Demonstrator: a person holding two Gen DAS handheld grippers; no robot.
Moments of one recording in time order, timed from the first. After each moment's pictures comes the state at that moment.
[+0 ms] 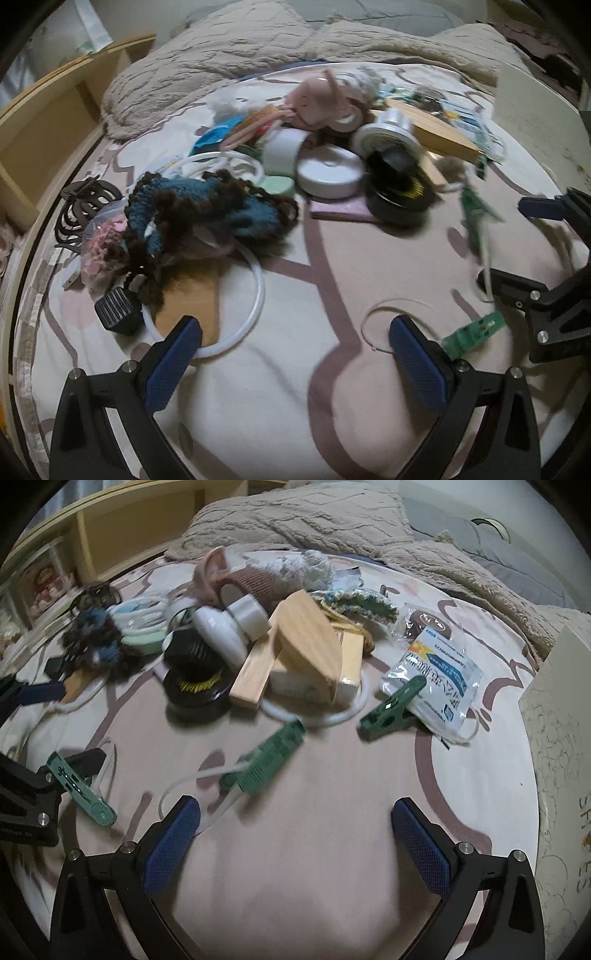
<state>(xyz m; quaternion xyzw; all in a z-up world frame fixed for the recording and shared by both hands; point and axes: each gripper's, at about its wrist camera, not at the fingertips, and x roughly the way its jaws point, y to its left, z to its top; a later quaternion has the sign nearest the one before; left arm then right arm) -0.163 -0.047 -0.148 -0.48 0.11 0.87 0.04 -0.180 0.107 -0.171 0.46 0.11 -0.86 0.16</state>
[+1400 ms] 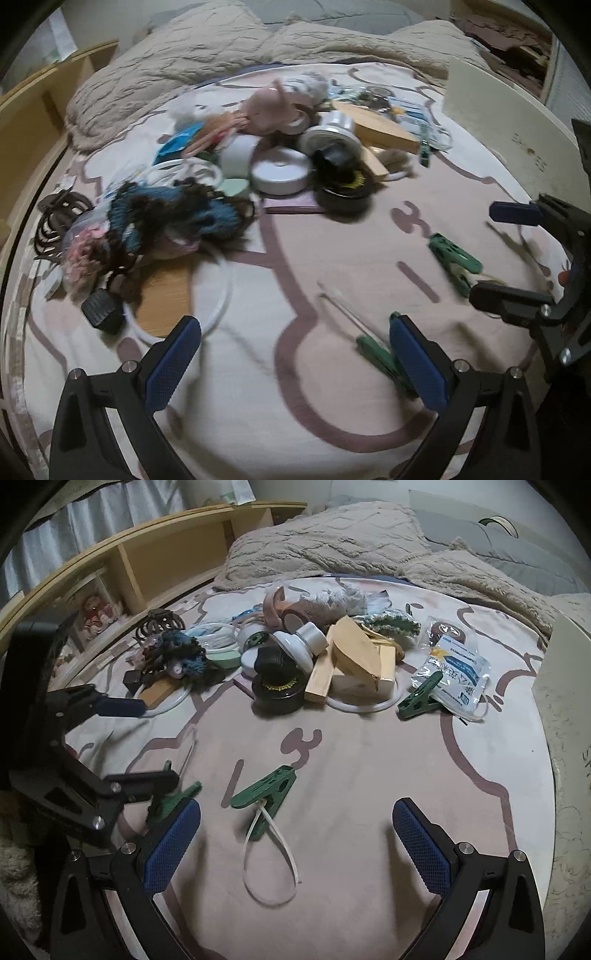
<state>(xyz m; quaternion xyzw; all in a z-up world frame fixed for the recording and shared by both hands) -0.149 -0.046 -0.133 -0.48 0.10 0.86 0.12 -0.136 0.116 -0.146 0.44 0.03 -0.87 0.23</state>
